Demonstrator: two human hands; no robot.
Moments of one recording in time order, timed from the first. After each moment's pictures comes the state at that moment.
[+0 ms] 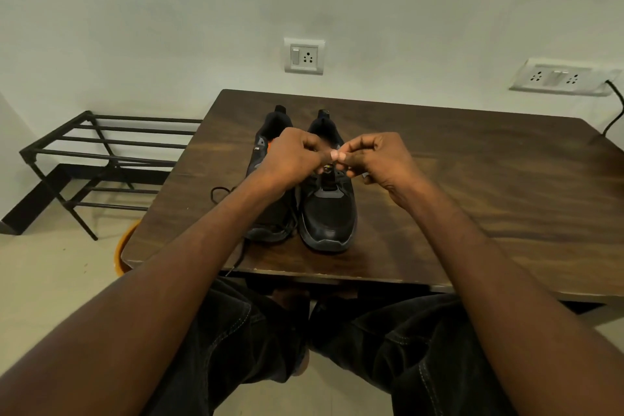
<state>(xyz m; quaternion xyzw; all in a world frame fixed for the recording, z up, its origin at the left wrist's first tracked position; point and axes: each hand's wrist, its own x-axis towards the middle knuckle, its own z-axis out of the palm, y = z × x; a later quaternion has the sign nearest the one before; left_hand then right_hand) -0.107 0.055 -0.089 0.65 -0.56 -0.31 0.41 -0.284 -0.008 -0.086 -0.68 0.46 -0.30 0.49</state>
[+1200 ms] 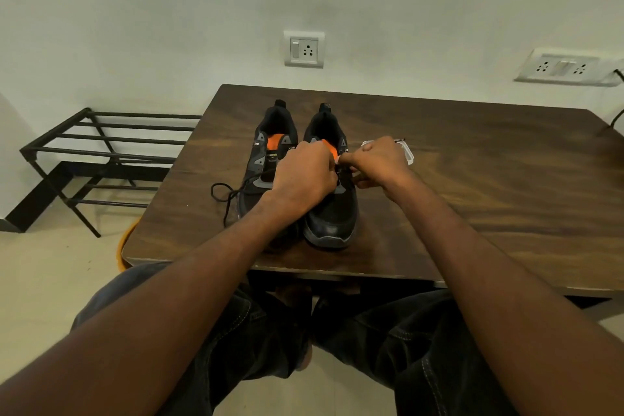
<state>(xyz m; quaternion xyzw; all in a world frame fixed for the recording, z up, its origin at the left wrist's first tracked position) -0.134 0.050 -0.116 0.73 -0.64 -0.06 0.23 -0.269 -0.034 -0.114 -0.65 0.59 -0.25 0.40</state>
